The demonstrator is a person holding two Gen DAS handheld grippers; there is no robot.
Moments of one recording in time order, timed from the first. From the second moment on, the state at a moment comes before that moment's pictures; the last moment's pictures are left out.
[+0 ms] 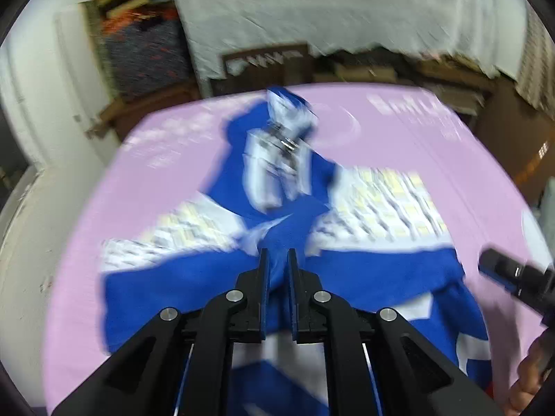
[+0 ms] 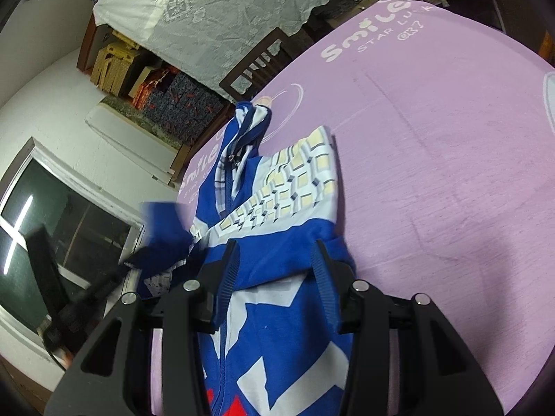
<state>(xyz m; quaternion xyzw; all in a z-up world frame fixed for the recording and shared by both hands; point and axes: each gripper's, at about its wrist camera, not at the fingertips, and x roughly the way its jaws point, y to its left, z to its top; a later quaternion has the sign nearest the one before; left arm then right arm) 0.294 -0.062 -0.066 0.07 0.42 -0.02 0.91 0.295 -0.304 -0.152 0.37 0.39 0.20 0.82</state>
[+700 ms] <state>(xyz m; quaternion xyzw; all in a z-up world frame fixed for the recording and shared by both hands) 0.231 0.095 -0.070 0.03 0.40 0.04 0.92 0.301 -0.255 -0.138 0.32 0.38 0.28 0.82</state>
